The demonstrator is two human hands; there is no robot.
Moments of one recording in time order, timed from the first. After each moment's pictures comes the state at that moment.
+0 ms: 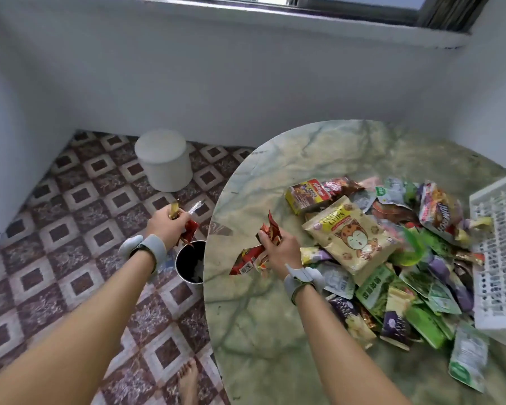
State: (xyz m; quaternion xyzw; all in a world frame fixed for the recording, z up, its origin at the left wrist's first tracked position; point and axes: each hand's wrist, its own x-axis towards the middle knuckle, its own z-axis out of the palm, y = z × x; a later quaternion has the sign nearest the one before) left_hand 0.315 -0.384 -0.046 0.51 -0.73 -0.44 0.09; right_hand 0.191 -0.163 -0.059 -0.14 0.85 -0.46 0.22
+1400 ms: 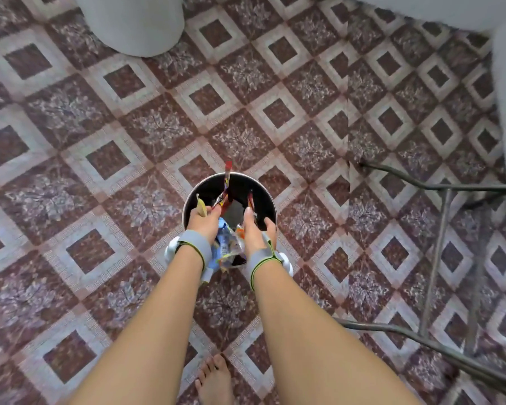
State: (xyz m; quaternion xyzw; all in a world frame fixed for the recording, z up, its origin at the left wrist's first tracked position) left_hand 0.276 -0.573 -0.678 0.61 -0.46 -0.64 -0.06; right_hand 0.232 -0.473 -0.636 0.27 0.78 -0.40 0.38
